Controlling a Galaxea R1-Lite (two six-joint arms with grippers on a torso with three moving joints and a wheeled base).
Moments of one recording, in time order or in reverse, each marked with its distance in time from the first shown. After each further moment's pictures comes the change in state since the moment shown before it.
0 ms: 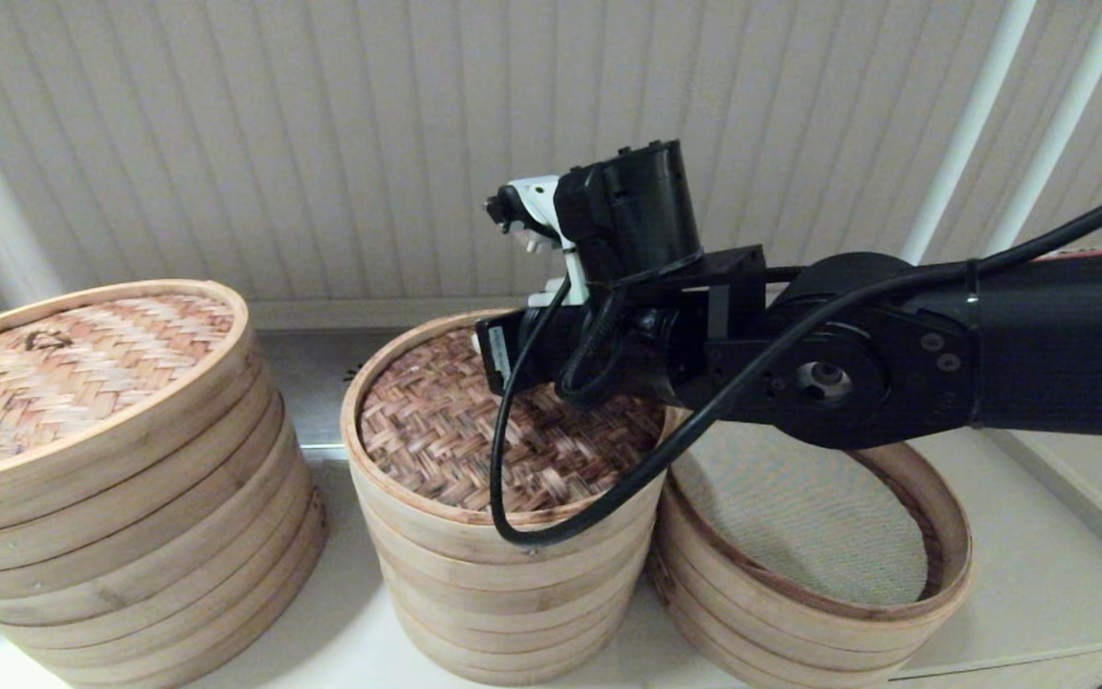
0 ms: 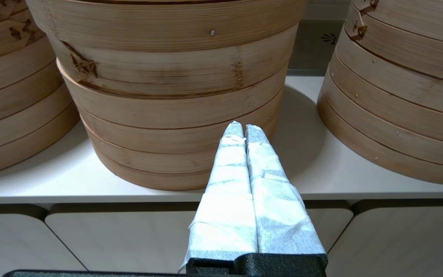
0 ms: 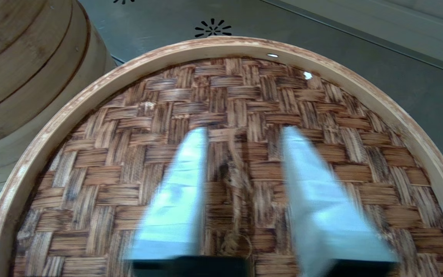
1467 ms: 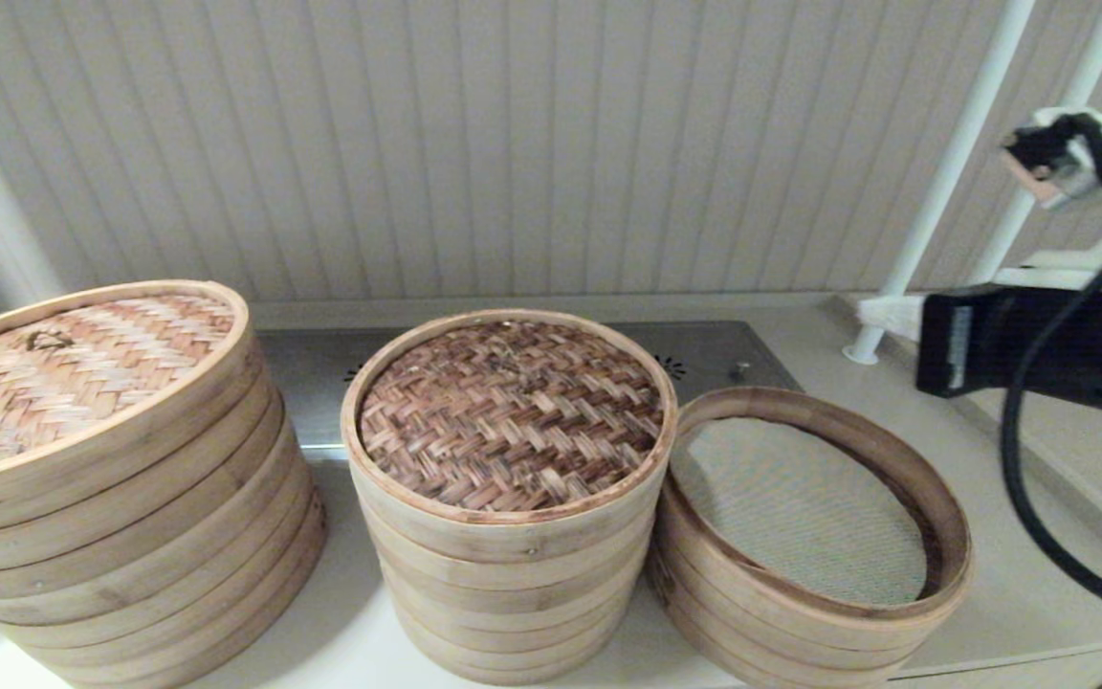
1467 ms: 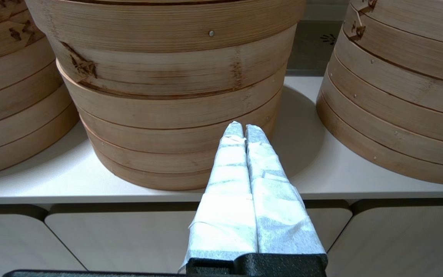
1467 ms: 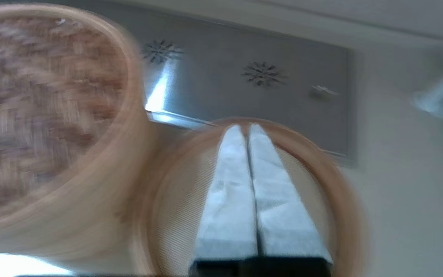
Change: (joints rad) left arm 0.000 0.000 0.000 0.000 0.000 0.000; right arm -0.386 -0.692 0.625 0.009 -0.001 -0.089
